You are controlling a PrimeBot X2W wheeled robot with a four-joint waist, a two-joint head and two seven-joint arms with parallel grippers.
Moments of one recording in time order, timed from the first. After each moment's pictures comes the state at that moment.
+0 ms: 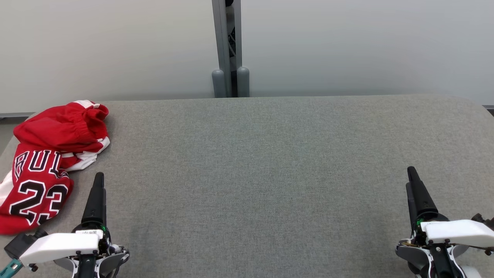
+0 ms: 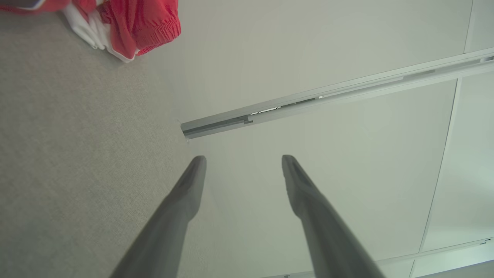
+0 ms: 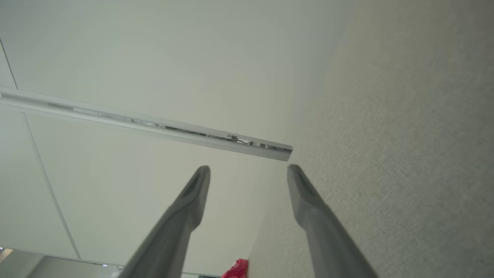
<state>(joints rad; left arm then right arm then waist) -0.11 0.03 0.14 0.30 -1.41 -0.13 0.07 -0.14 -0.03 -0.01 0.31 1.42 0.13 -0.03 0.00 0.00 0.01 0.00</state>
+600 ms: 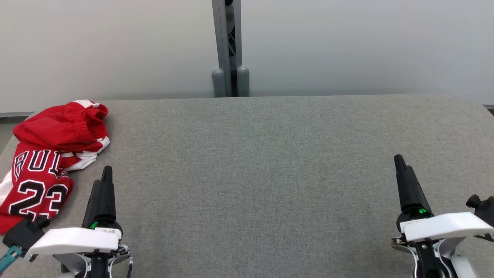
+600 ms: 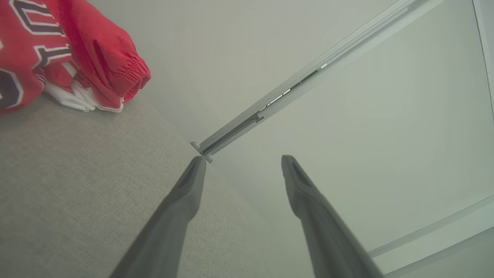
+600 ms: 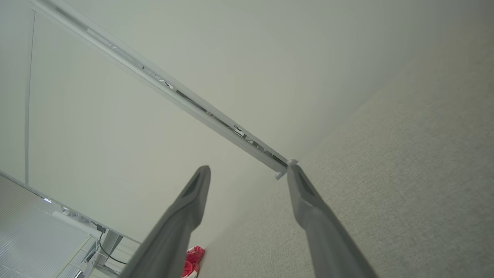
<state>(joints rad) -0.08 0.03 0.10 0.20 -1.05 -0.10 -0.01 -0.13 -0.03 0.04 0.20 1.04 0.13 -0.09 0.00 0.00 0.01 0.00</state>
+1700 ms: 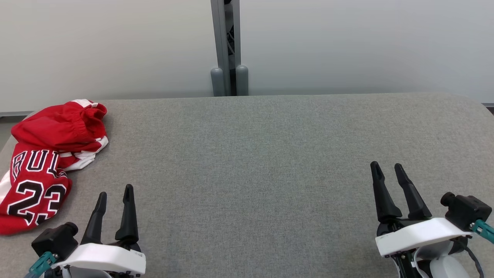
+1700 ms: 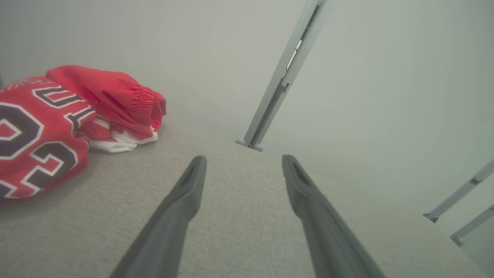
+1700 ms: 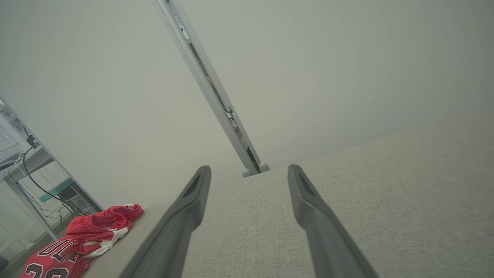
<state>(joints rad) -0.01 0.04 0.04 0.17 -0.51 -0.05 -0.13 -0.11 -0.04 0.10 0.18 0.55 0.13 -0.17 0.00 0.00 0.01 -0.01</state>
